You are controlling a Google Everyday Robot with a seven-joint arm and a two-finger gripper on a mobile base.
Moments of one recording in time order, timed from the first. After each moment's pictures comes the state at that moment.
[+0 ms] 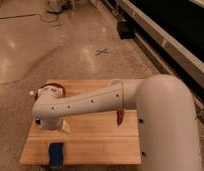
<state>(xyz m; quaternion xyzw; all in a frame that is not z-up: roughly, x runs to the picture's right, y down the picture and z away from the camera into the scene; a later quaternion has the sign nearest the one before) -0.246 0.215 0.720 -0.18 -0.29 -0.64 0.69</state>
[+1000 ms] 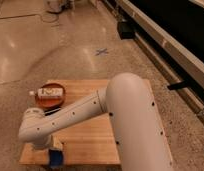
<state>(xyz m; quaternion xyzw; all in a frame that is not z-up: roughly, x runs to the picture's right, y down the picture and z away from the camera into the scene) -0.280 0.306 0.739 -0.21 -0.29 -0.68 0.64</state>
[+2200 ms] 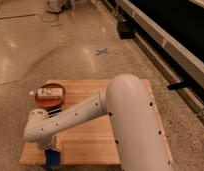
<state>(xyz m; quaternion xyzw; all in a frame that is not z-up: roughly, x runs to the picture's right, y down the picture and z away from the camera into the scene) -0.267 0.310 0.756 -0.22 -0.28 -0.67 0.65</state>
